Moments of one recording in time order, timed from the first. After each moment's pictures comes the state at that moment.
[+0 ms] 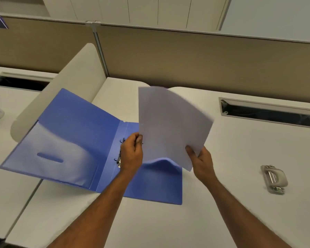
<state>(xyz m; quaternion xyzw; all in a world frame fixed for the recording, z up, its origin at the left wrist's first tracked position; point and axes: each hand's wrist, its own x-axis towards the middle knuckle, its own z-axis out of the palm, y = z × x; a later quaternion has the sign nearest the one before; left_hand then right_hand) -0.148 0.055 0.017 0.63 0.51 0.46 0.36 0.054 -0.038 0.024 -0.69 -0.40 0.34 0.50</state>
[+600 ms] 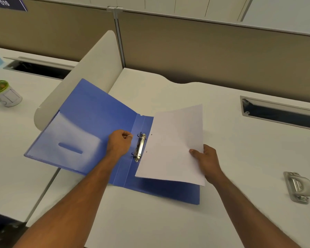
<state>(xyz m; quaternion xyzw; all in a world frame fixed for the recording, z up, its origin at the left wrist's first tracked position) -0.246 0.127 -0.007 0.58 0.68 0.26 0.37 0.020 -0.002 0.010 -0.73 -0.30 0.44 0.43</state>
